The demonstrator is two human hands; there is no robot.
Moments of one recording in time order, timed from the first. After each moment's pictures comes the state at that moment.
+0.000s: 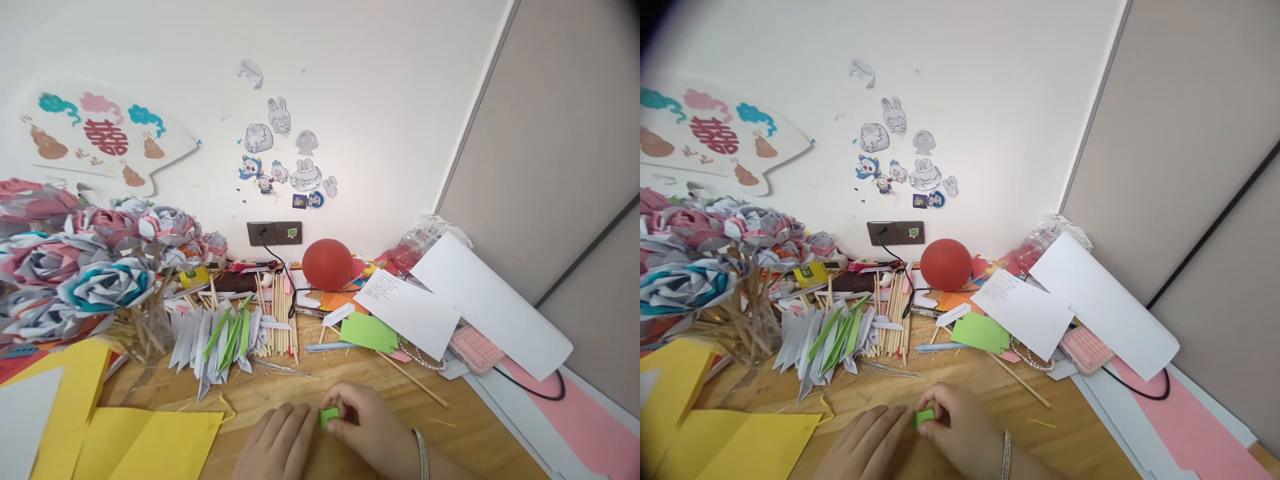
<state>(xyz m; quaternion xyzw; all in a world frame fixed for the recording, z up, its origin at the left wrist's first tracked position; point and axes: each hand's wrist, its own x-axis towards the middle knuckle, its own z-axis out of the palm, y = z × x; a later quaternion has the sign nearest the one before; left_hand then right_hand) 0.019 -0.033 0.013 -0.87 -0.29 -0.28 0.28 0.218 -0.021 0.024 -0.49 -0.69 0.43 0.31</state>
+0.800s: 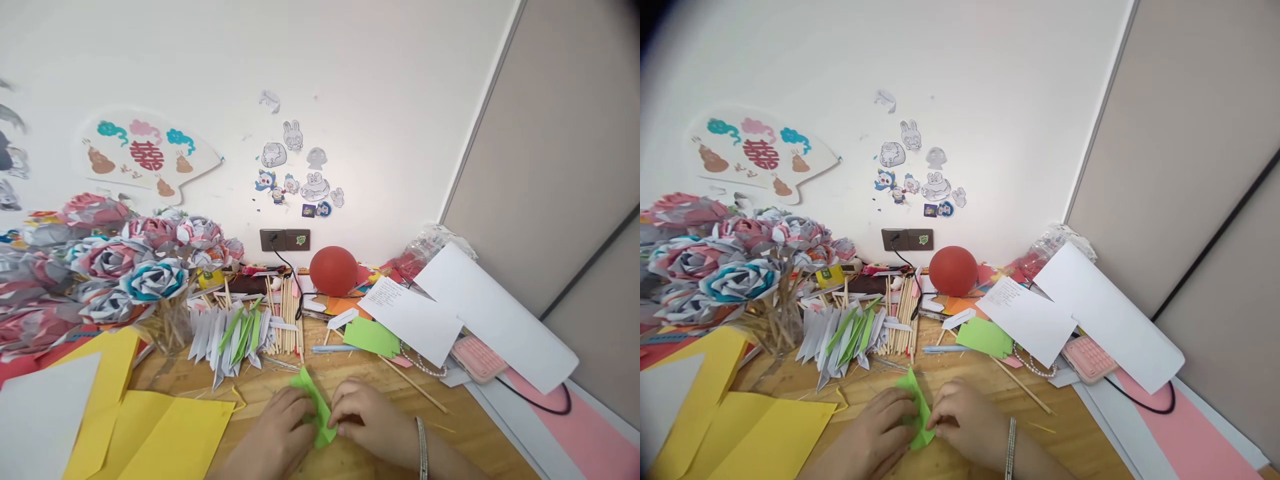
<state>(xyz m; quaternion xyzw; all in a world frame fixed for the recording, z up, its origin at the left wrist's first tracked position) 0.025 -0.023 0.033 -0.94 -0.25 -0.23 0.04 0.231 -0.011 0.027 -0.38 -0.84 0.31 0.22</state>
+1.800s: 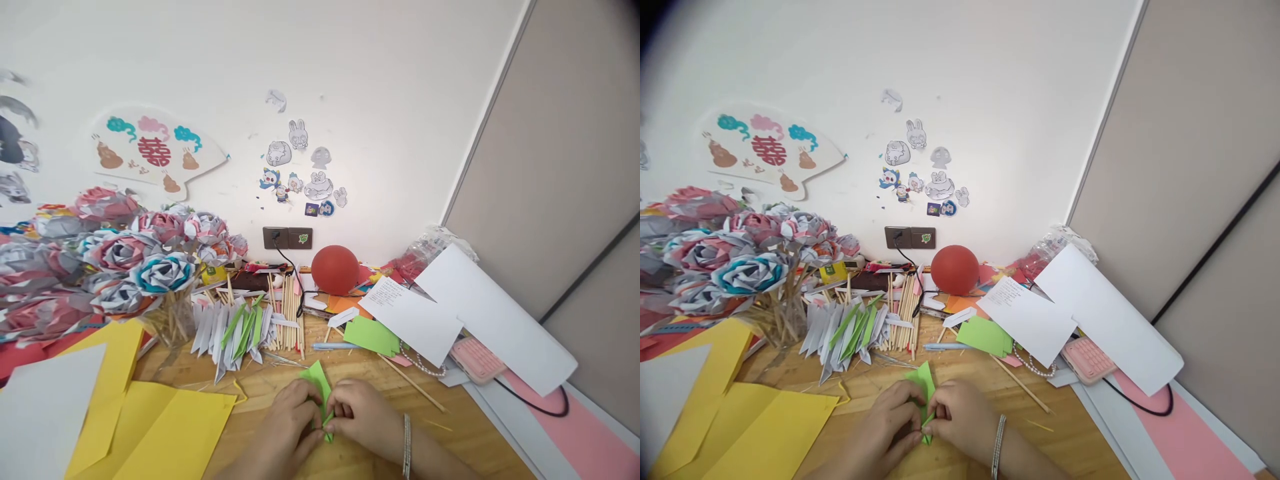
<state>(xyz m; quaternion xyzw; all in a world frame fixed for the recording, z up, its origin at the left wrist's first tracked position) 0.040 -0.028 0.023 -0.88 -0.37 -0.25 -0.17 0.220 -0.008 0.025 -0.47 -0.81 0.30 0.19</state>
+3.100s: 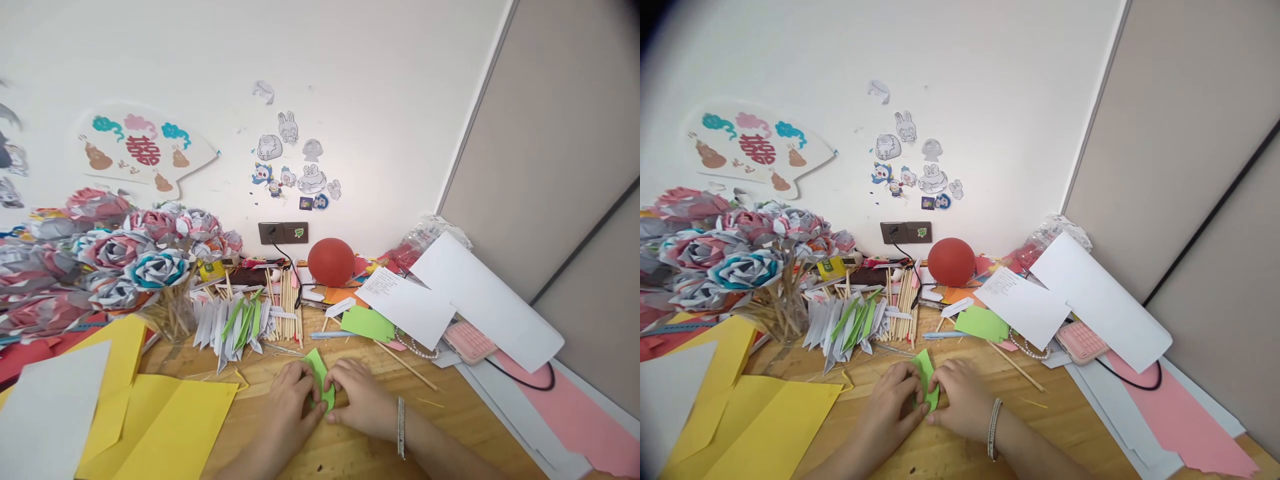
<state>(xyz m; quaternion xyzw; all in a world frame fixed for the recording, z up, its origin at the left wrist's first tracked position) 0.052 -0.027 0.018 -0.82 -0.48 -0.27 -0.15 0.226 -0.014 0.022 -0.47 -0.82 0.26 0.18</state>
